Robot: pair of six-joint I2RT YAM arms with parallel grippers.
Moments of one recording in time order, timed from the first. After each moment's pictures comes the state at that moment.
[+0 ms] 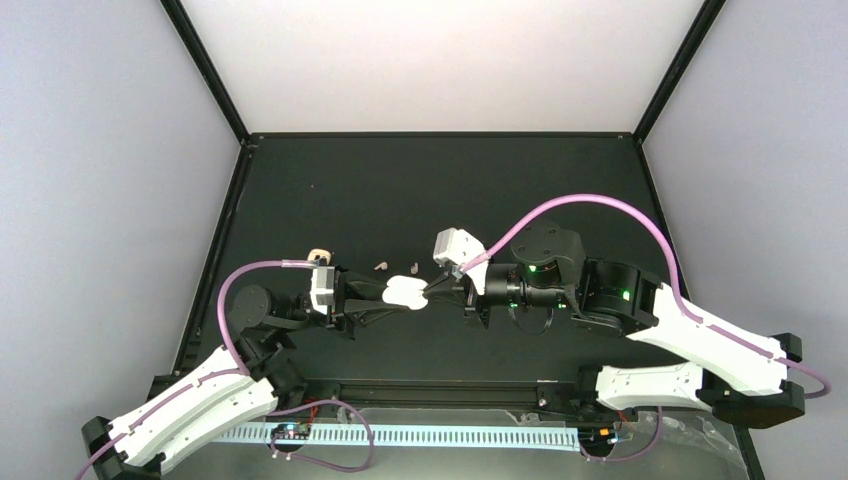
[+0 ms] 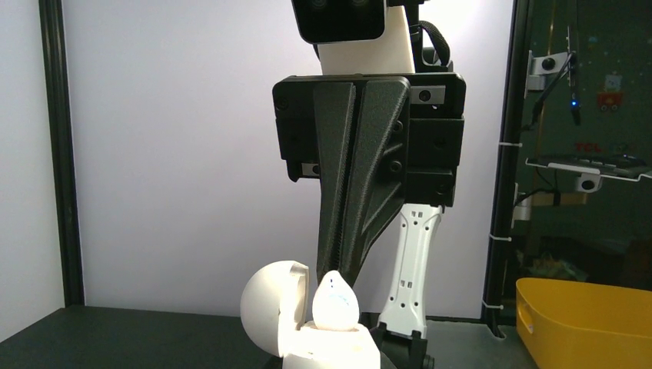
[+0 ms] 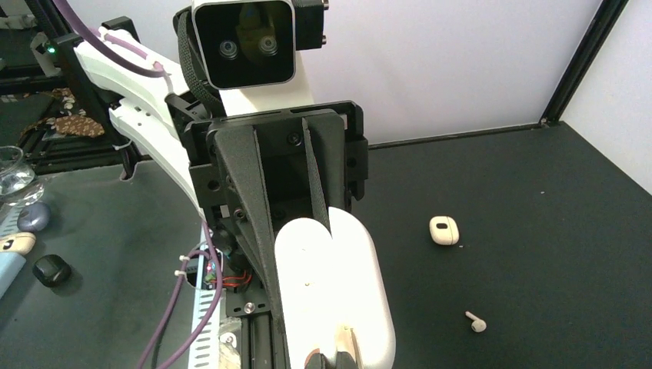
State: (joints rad) left arm -0.81 0.53 0.46 0.48 0.63 -0.29; right arm 1.23 1.06 1.38 -0.66 -0.16 -0.02
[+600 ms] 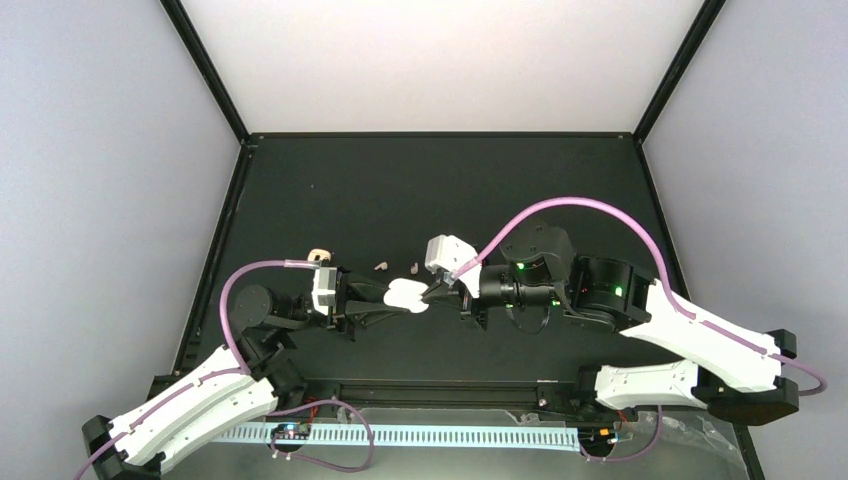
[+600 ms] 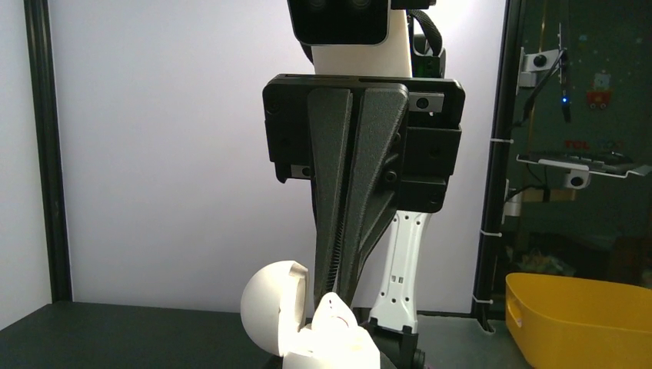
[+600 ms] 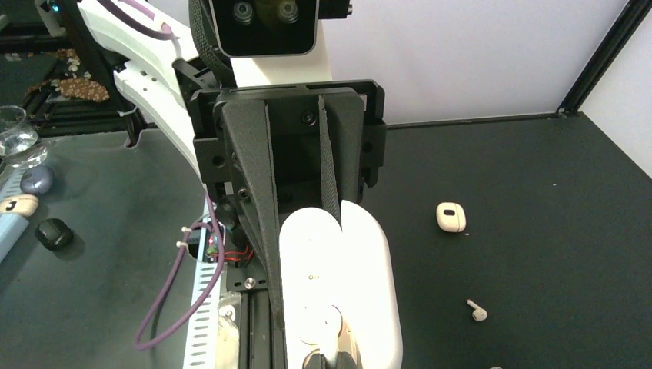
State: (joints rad) left arm -0.81 0.53 0.45 0.48 0.65 -0.30; right arm 1.23 1.09 1.40 -0.71 -0.20 -0.07
